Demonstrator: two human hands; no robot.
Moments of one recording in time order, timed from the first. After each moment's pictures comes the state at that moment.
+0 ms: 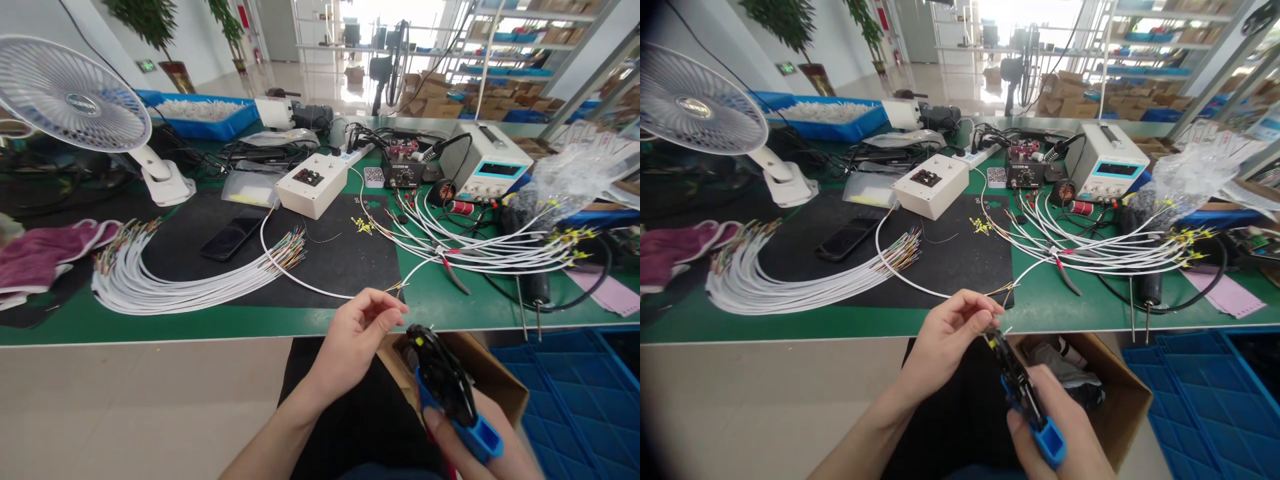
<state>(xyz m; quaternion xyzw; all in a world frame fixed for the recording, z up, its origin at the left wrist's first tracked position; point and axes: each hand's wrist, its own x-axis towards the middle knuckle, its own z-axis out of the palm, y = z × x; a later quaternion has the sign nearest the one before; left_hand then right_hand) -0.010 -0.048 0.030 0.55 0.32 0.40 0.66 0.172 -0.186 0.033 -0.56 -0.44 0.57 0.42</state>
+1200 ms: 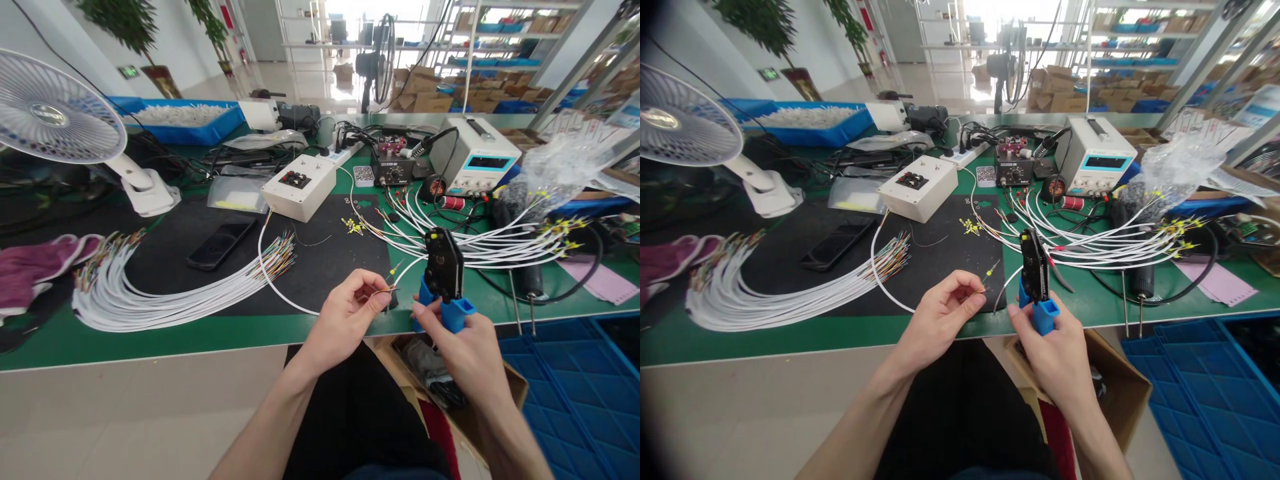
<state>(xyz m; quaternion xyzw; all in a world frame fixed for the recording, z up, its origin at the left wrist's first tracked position) 0.000 -0.011 0.028 0.62 0.32 0.40 0.60 0.185 -0.095 0.029 -0.72 -0.45 0.28 0.45</state>
